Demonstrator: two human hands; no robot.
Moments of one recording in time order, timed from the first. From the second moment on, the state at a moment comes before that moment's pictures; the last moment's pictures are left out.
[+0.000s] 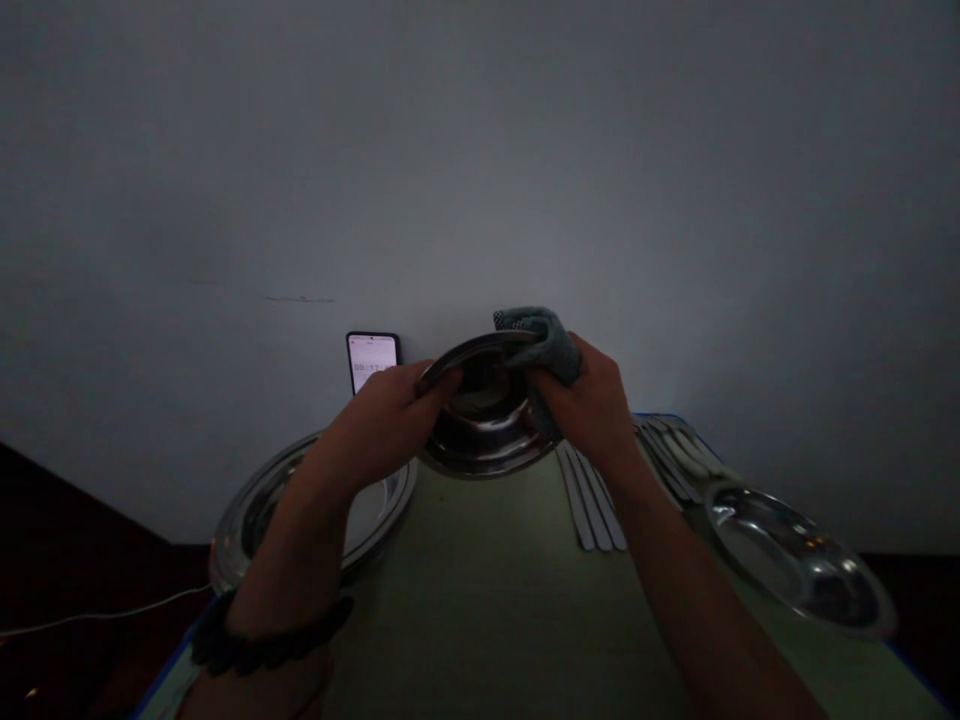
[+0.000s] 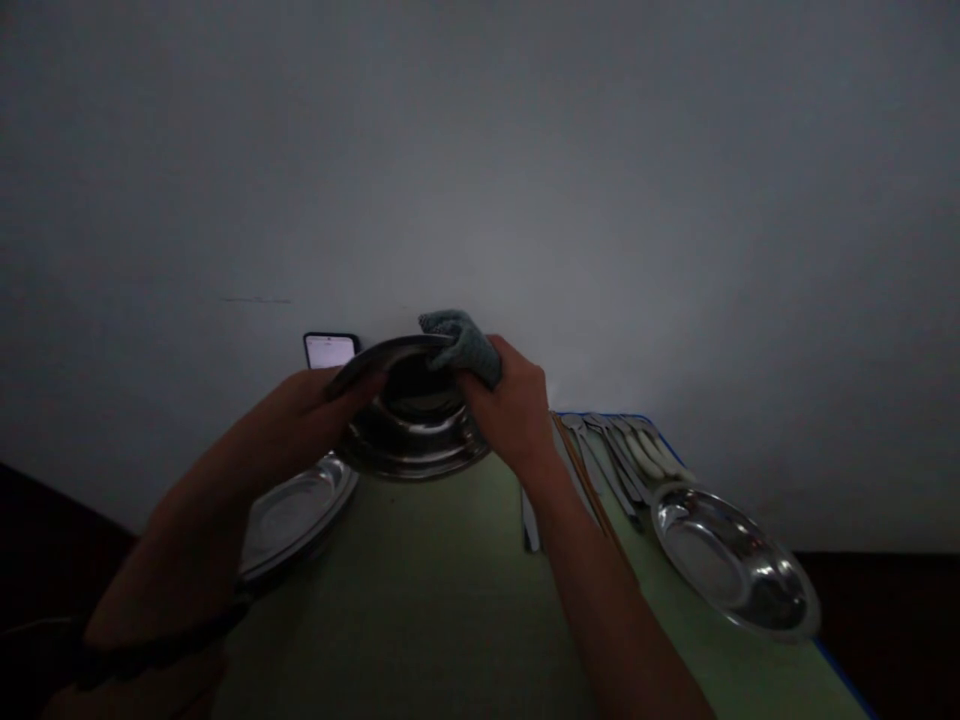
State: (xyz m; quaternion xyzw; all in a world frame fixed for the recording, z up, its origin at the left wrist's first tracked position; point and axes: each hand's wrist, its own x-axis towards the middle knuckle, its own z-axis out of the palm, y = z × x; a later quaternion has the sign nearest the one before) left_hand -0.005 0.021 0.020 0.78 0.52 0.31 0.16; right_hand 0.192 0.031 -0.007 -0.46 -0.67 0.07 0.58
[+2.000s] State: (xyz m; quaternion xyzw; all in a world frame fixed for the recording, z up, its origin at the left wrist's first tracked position) left_hand 0.019 0.034 0.001 0.62 0.49 0.46 0.41; right_hand 0.170 0.067 -0.063 -0.41 -0.59 0.24 0.65
